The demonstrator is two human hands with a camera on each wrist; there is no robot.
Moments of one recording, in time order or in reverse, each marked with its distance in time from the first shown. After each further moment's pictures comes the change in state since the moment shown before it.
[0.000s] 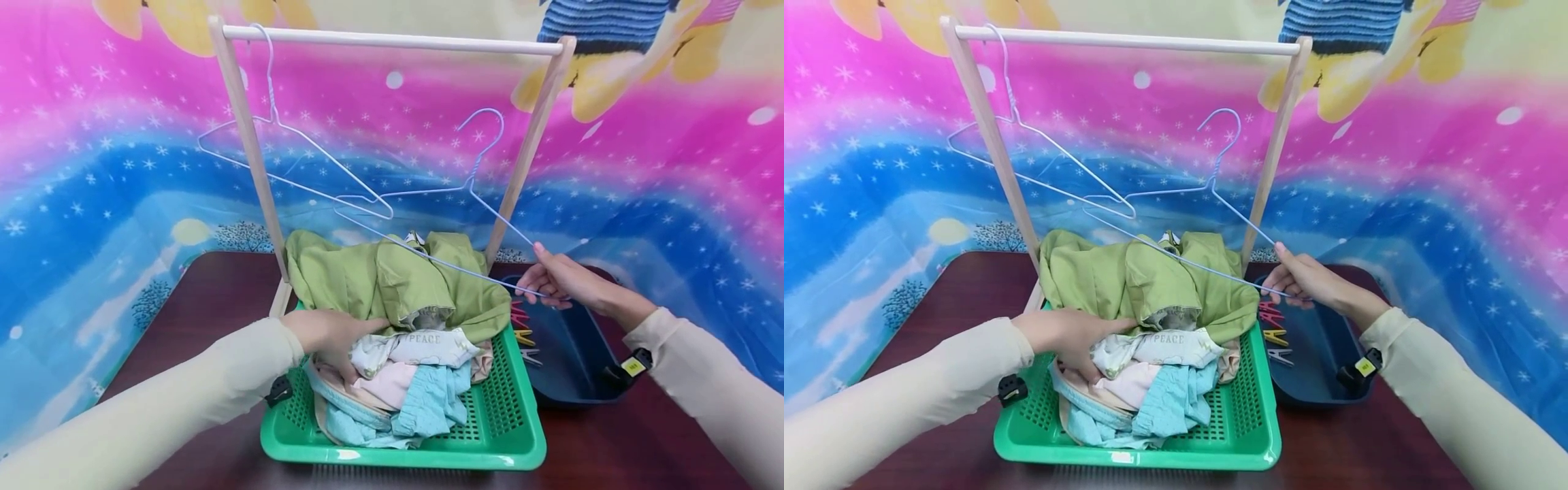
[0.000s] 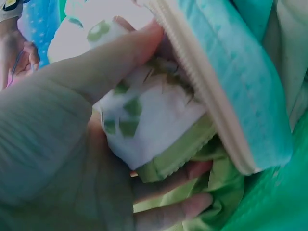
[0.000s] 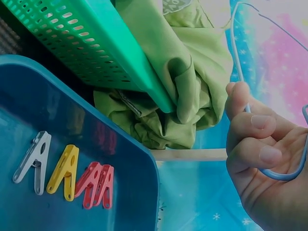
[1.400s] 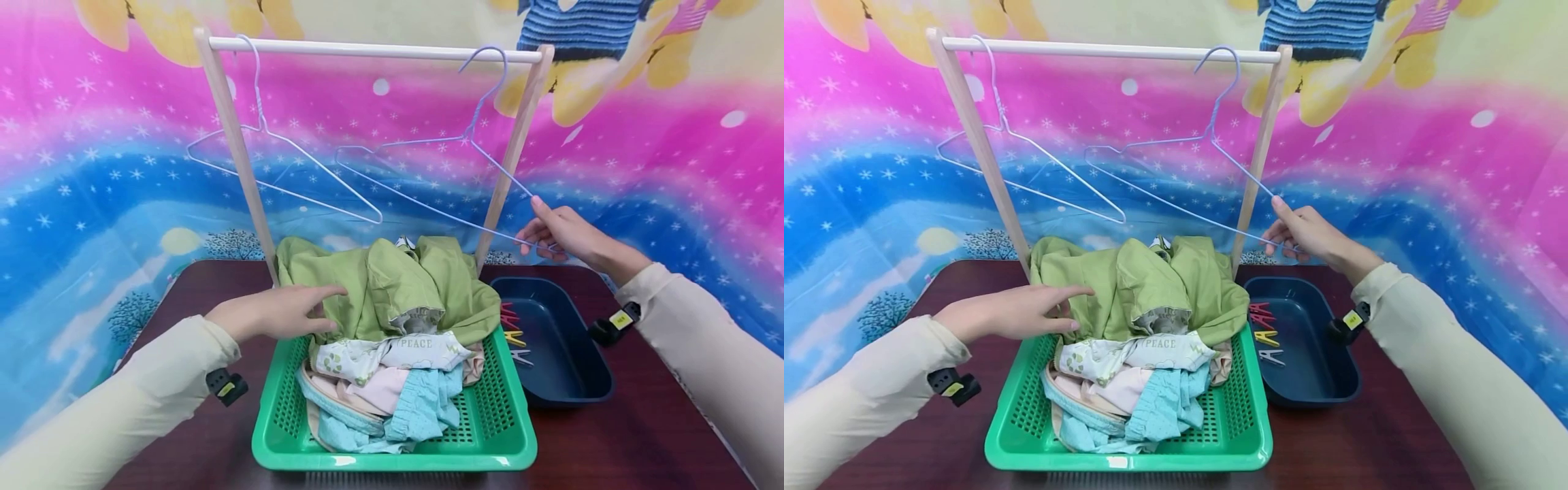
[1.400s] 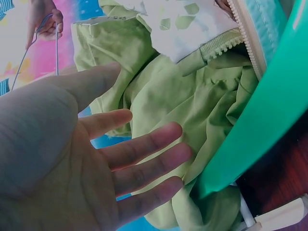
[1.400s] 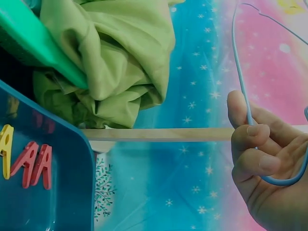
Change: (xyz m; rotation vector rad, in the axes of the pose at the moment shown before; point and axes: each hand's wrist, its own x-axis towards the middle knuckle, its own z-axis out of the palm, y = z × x) left_hand -0.031 -0.048 -0.026 -0.091 0.276 0.208; right_hand 0.002 -0.038 -0.043 -0.103 0.235 -0.036
